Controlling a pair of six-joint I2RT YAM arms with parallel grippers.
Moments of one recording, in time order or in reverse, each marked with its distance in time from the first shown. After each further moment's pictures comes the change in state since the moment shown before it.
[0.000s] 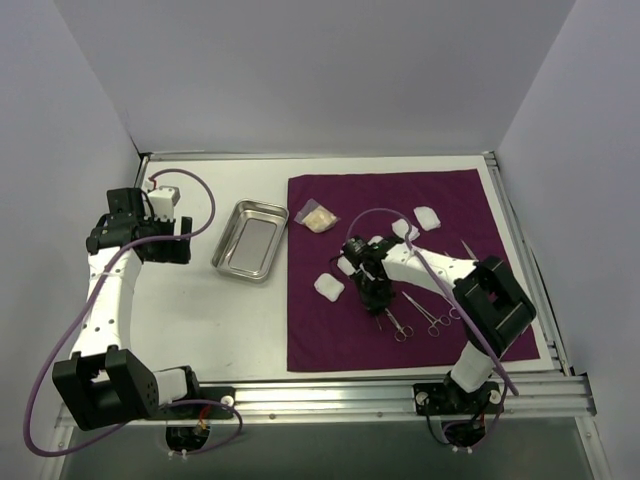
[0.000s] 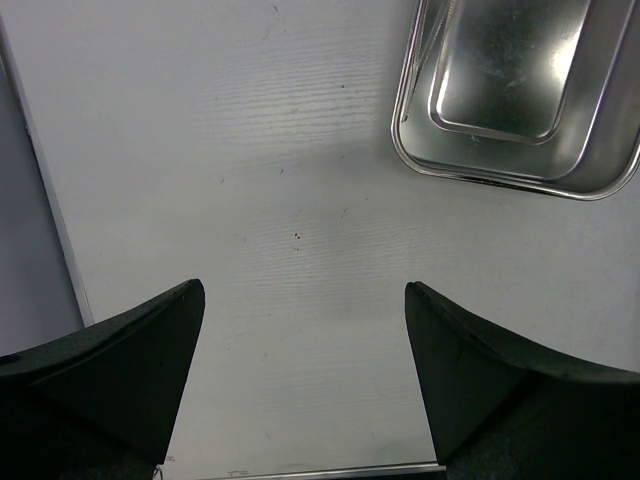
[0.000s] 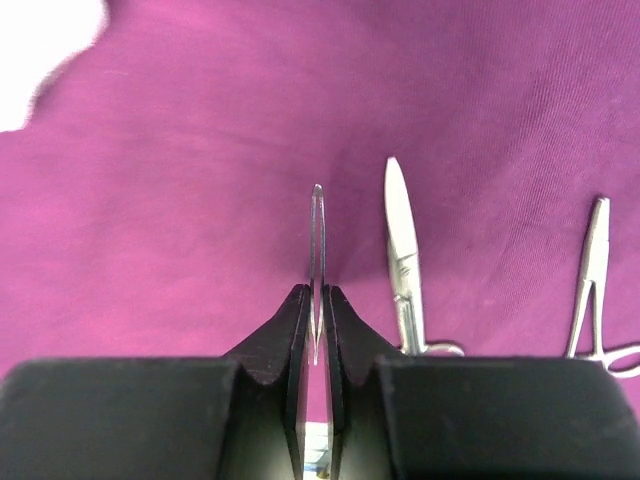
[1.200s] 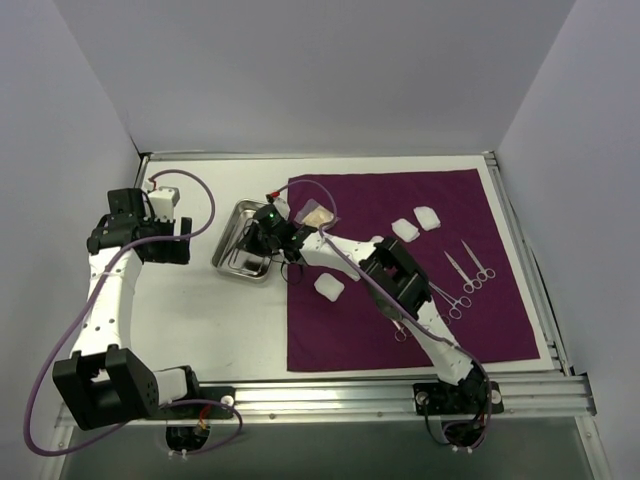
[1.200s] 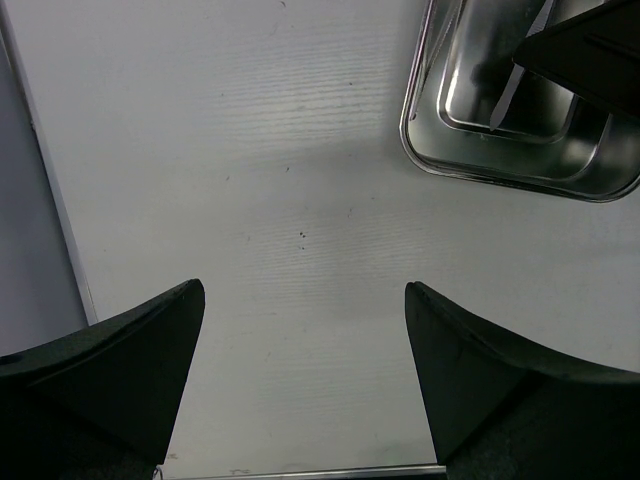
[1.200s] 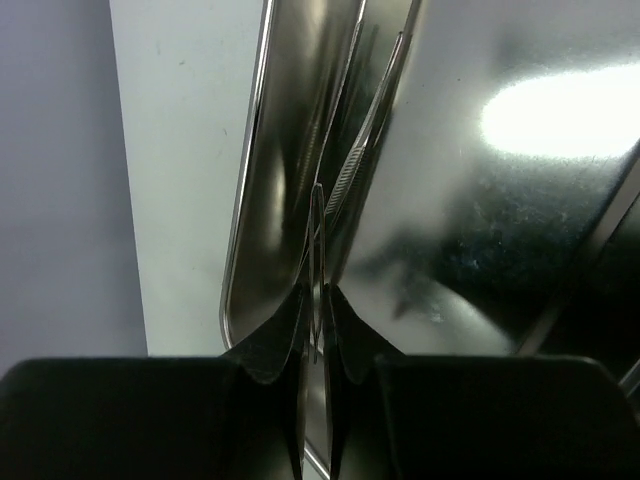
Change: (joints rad) left arm 0.000 0.001 -0.008 0.007 -0.016 -0.001; right arm 0.200 0.669 0.788 0.780 -0.055 0.714
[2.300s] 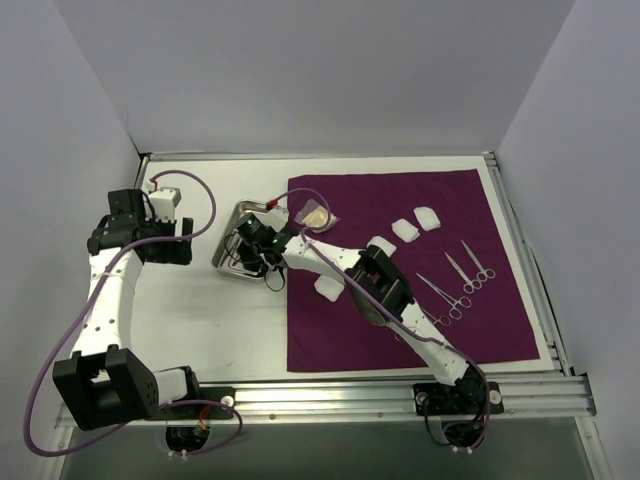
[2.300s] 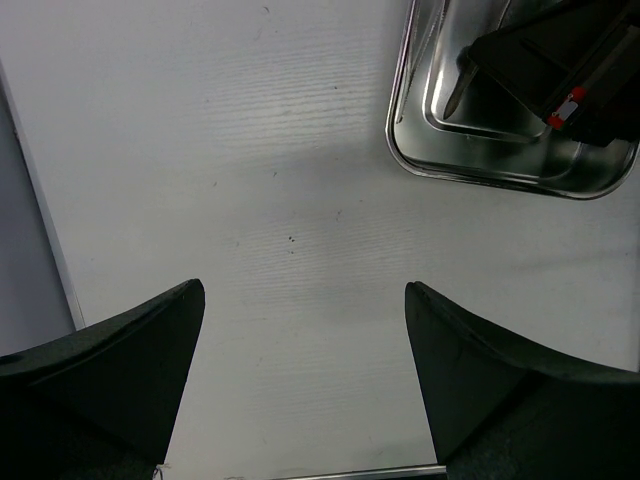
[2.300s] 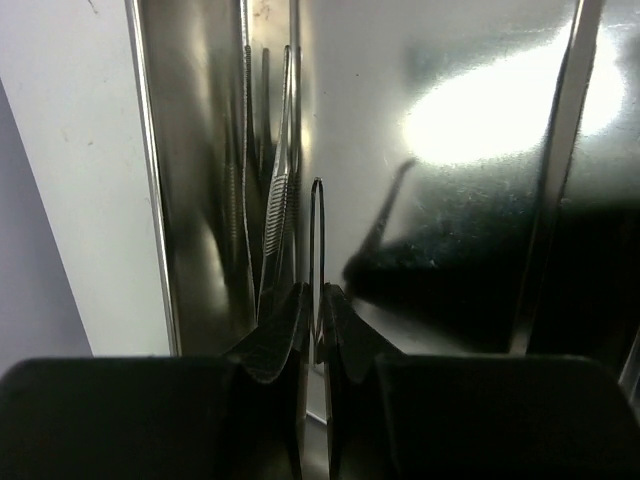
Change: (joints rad) left arm 0.000 -0.001 -0.008 0.007 0.028 0.000; right arm 0.053 0.149 0.264 -0.288 0.264 0.185
